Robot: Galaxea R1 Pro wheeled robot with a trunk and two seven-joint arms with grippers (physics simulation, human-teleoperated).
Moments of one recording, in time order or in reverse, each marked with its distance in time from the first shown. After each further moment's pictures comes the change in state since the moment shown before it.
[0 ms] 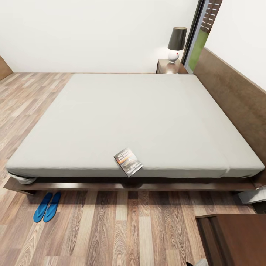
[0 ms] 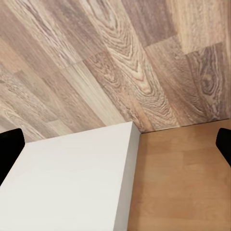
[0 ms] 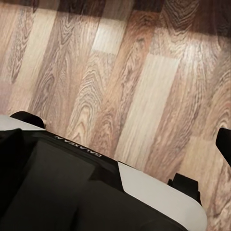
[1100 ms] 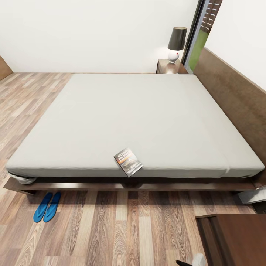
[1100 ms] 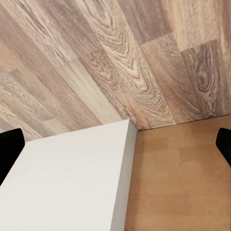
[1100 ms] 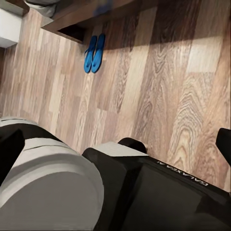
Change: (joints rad) left arm 0.000 -0.002 0.000 -0.001 -0.003 0.012 -0.014; right arm -0.107 -0.102 -0.037 0.149 -0.249 0.181 0.471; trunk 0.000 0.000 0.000
